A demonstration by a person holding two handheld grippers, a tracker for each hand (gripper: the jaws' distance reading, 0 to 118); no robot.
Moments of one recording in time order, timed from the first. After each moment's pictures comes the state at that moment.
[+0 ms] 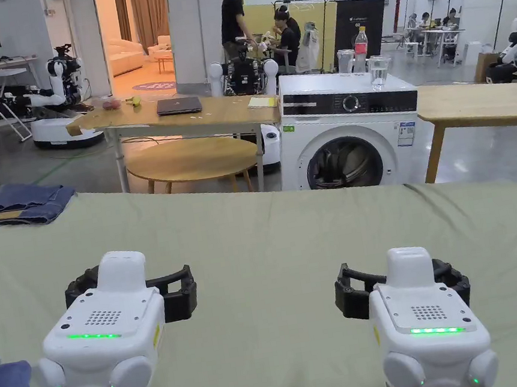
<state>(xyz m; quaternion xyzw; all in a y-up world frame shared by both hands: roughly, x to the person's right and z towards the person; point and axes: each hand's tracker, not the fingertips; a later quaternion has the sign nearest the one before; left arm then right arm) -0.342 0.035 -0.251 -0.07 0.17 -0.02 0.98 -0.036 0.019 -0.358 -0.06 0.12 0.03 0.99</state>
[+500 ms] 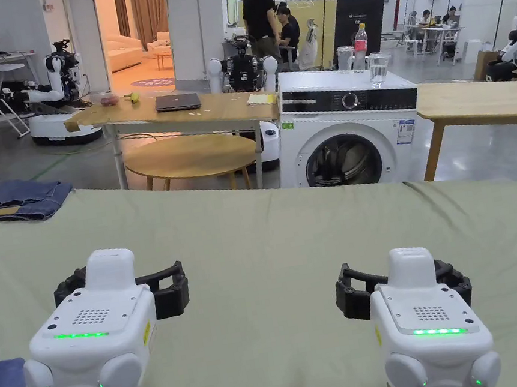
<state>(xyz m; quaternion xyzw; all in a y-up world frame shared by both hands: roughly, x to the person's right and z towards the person) -0.347 0.036 -0.248 -0.07 0.18 0.00 0.98 -0.033 0.015 -0.361 -0.06 0.12 0.03 0.99</state>
